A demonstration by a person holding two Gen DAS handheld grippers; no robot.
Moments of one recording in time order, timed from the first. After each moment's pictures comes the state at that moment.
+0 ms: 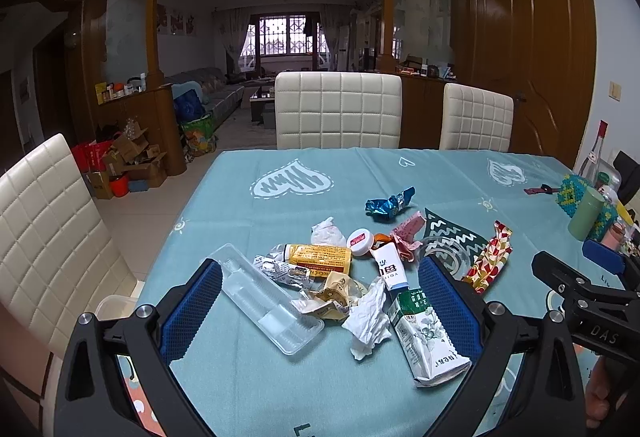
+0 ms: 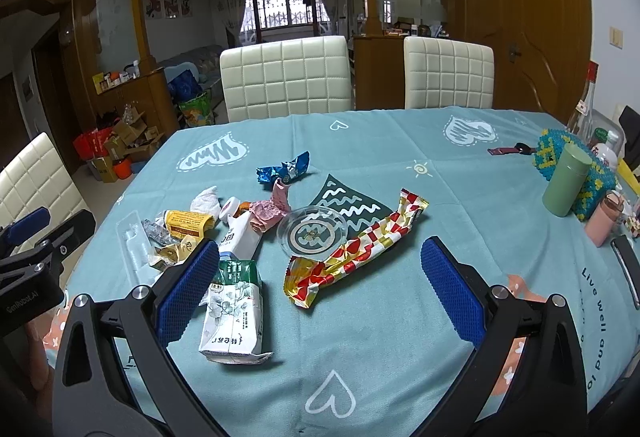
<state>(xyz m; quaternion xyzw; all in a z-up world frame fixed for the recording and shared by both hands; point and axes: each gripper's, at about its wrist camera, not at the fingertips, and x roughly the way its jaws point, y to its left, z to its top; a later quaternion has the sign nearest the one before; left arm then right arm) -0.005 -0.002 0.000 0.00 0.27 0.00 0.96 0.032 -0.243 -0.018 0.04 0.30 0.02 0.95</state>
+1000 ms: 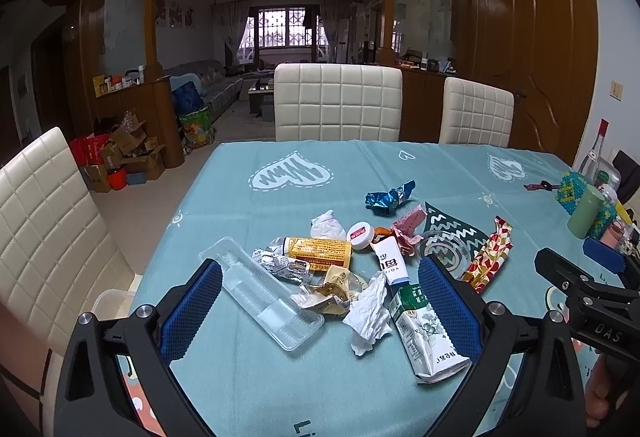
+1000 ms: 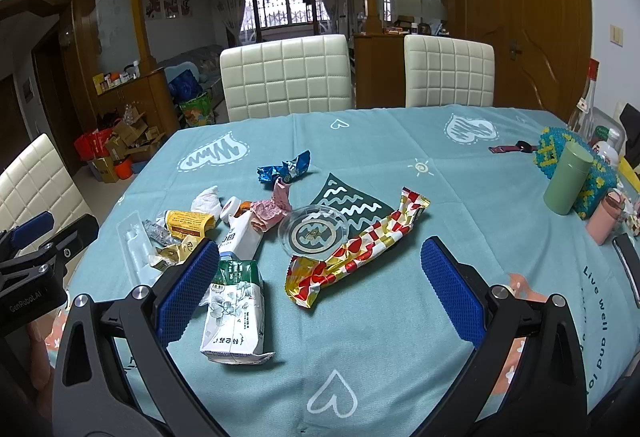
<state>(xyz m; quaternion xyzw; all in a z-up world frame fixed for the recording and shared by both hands) -0.001 0.001 -0.003 -0.01 0.28 -0.01 0.96 0.033 -0.245 -0.018 0.04 0.30 0.02 0.95</state>
